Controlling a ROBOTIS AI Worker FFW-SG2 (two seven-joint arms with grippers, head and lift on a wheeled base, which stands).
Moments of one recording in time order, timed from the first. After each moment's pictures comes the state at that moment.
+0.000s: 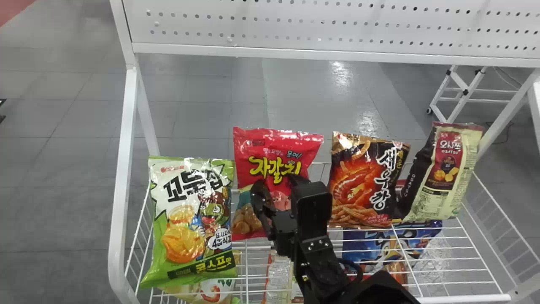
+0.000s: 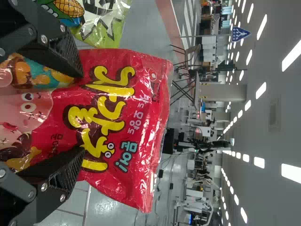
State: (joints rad) left arm 0.69 0.13 0.03 -2.18 0.62 1.37 -0.88; right arm 0.19 -0.12 0.42 -1.88 -0.03 0.31 -0.25
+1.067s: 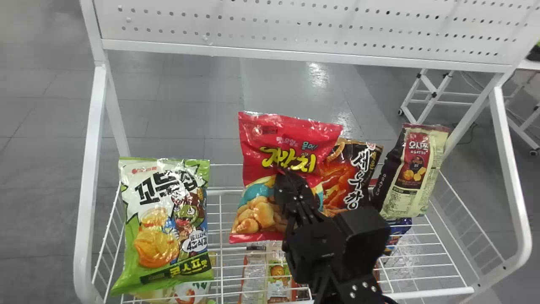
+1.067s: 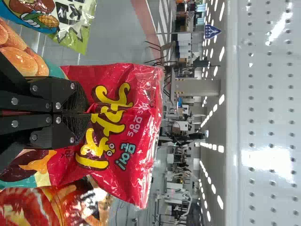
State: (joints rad) left arm 0.69 0.14 0.02 -2.18 0.62 1.37 -0.89; right arm 0.50 -0.25 0.36 -2.33 -0.01 0.30 -0.27
